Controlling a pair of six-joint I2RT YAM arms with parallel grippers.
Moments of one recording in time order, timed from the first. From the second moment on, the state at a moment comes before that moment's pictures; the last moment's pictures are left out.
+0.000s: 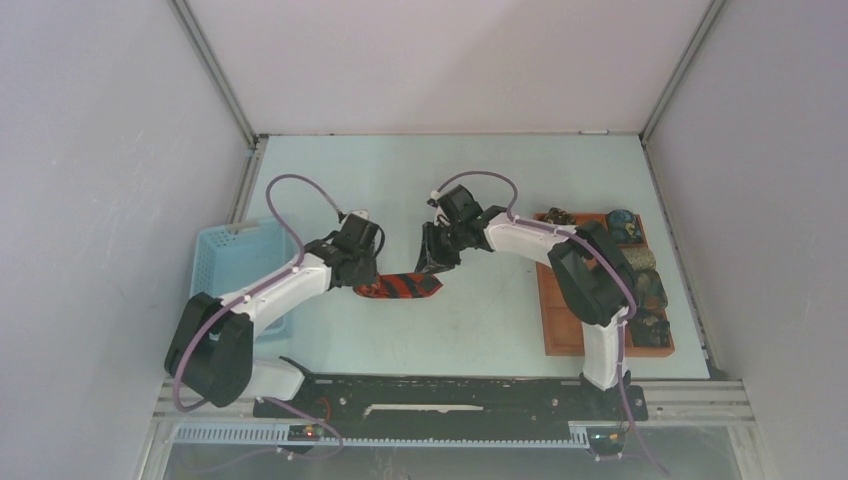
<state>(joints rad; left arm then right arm) -0.51 1.36 0.81 -0.52 -0.26 -0.52 0.69 1.97 1.33 -0.32 -0.47 0.67</state>
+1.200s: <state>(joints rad) -0.79 1.81 1.12 -0.83 -0.75 -0.47 0.54 1.77 1.21 -0.33 -0.47 0.66</state>
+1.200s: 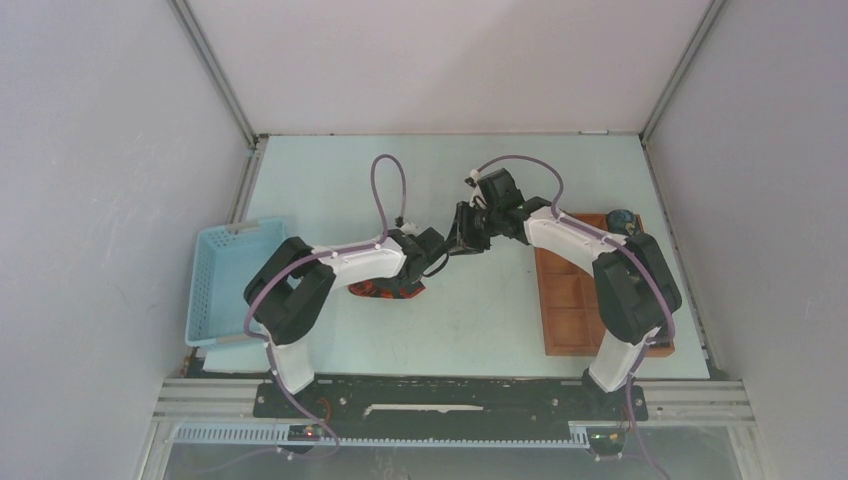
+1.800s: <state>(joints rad) -0.82 1.80 1.15 -0.83 -0.67 -0.50 0.54 1.72 1.21 -0.33 -0.47 0.66</state>
